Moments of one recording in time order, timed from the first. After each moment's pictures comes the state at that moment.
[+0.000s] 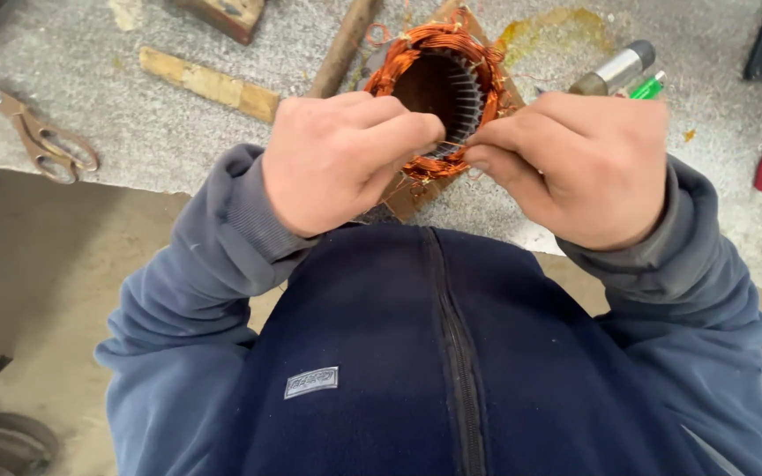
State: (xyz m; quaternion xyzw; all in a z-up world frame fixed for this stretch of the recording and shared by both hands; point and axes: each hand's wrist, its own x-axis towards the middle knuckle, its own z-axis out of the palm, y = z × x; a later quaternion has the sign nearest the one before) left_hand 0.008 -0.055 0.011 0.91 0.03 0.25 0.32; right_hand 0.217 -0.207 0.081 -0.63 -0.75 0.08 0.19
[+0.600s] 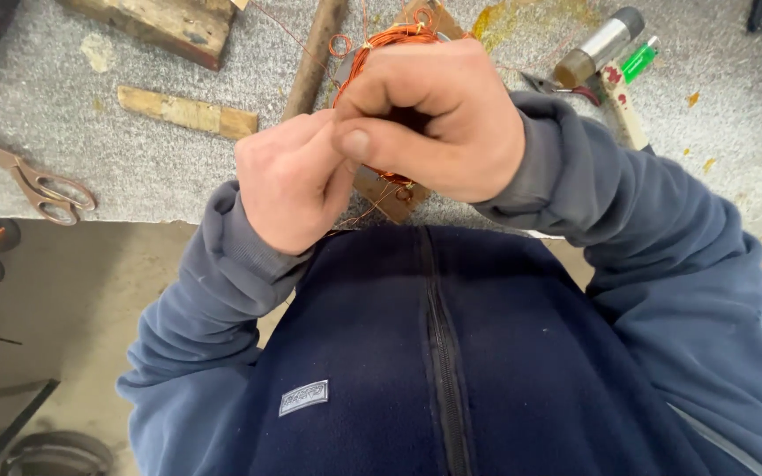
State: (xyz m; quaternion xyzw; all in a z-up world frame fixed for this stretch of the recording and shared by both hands) left_hand 0.005 -0.066 -0.010 0.89 0.15 0.25 0.36; right_hand 0.207 -0.158 0.028 -0.50 -0.62 0.40 0.46
